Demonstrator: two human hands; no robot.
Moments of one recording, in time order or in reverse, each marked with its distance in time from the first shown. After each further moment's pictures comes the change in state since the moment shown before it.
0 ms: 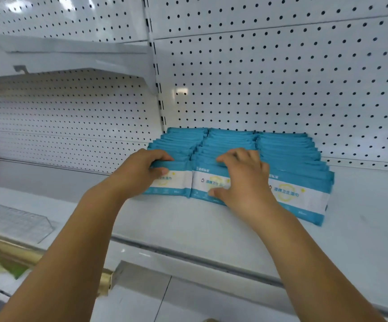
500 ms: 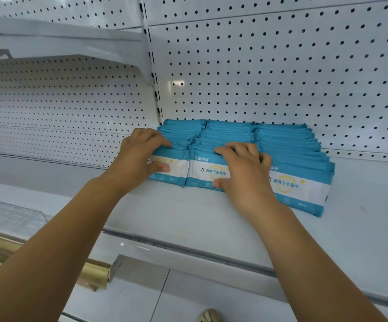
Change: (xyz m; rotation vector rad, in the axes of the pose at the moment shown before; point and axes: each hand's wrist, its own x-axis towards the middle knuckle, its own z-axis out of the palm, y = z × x) left_hand 0.016 -0.025 0.012 0.260 0.184 0.301; right_hand 0.005 0.011 0.017 -0.073 0.065 -0.013
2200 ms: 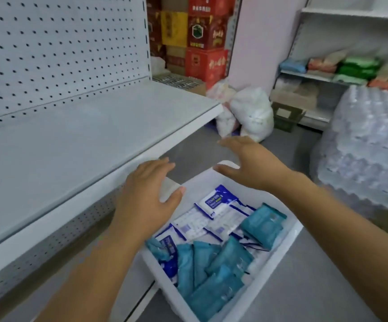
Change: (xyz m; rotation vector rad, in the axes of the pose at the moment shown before) left_hand -0.141 0.615 0.184 -0.761 -0.402 0.797; right_hand -0.490 0.315 -0.346 -0.399 -0.023 0.953
